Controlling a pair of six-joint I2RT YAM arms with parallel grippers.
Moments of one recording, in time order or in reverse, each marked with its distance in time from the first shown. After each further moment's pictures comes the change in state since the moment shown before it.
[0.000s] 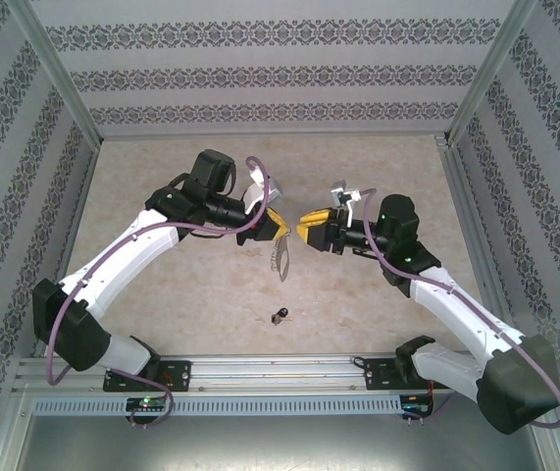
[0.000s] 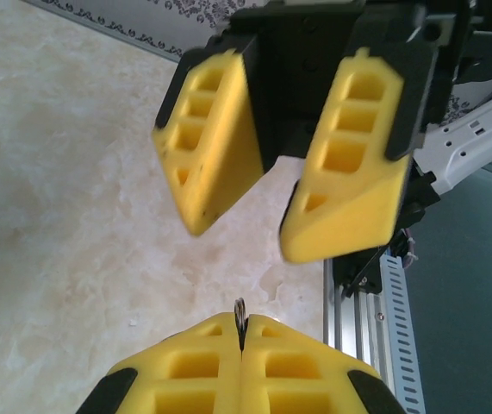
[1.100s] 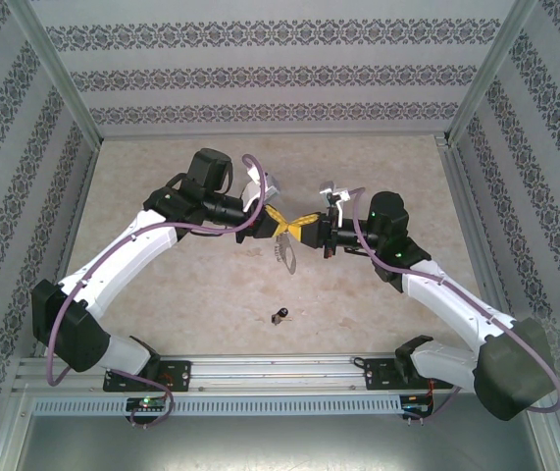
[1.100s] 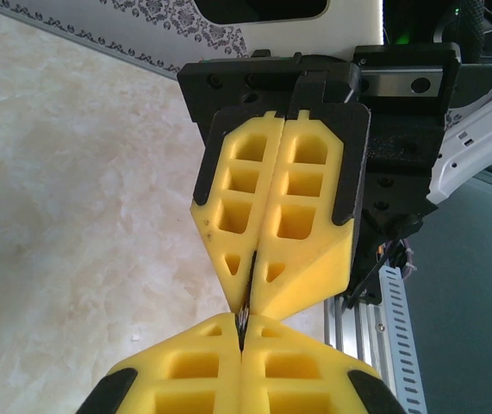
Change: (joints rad) left arm 0.013 -0.003 -0.013 0.050 0.028 -0.016; right arm 0.039 0.067 0.024 0.064 -0.042 -0.009
